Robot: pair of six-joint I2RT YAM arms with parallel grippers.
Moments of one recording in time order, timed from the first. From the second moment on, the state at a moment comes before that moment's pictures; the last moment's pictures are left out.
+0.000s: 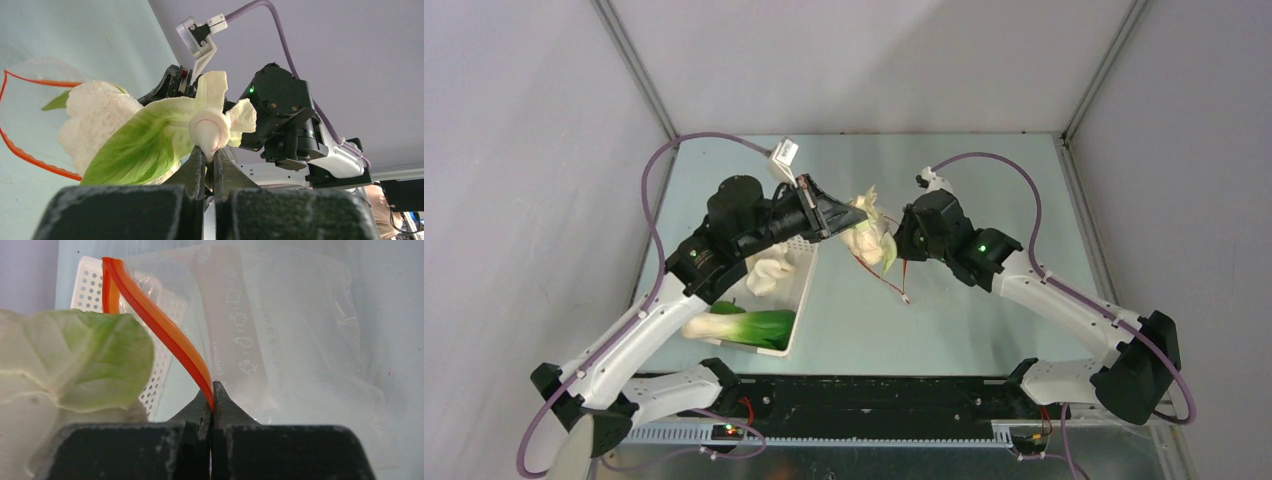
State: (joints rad) left arm -0.72 1.05 1.20 -0.27 0.28 -0.91; right arm 0.78 1.27 1.11 -0.46 0.15 0.72
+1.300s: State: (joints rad) left arm -0.73 1.25 1.16 -0.37 0.19 -0.91; right arm 0.80 1.15 1.03 -0.35 0.02 0.75
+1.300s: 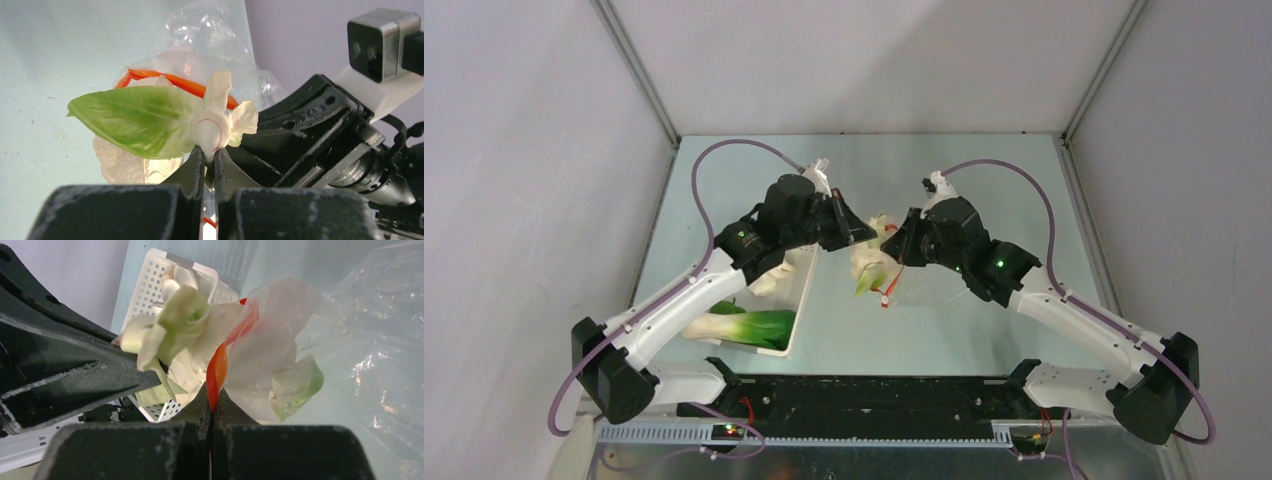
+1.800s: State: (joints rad) left arm -0.75 1.20 1.16 -0.30 0.30 -0.89; right arm 0.72 1.10 0.82 -0.16 -0.04 0.95
